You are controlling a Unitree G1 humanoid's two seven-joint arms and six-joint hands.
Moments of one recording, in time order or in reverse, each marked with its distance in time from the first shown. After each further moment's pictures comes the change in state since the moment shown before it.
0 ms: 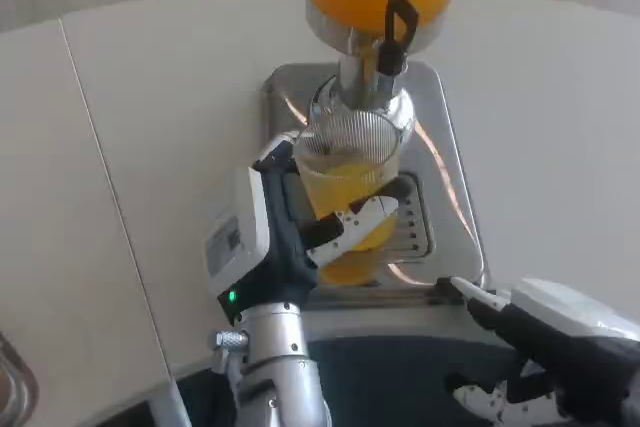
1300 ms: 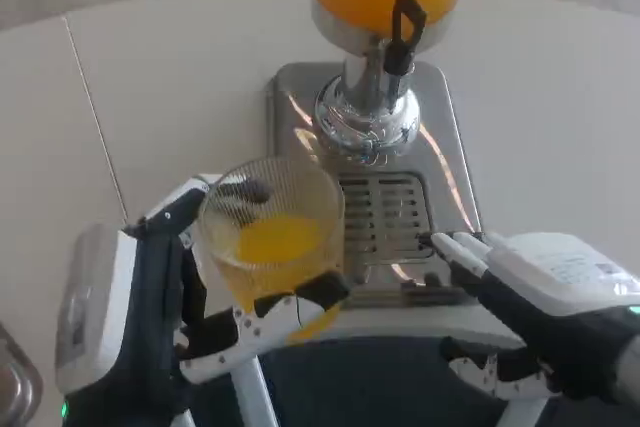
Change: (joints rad) left arm 0.686 0.214 0.171 -0.895 0.014 -0.151 -0.419; right arm -0.043 -0.032 0.039 -0.069 -0.224 -0.150 -0.016
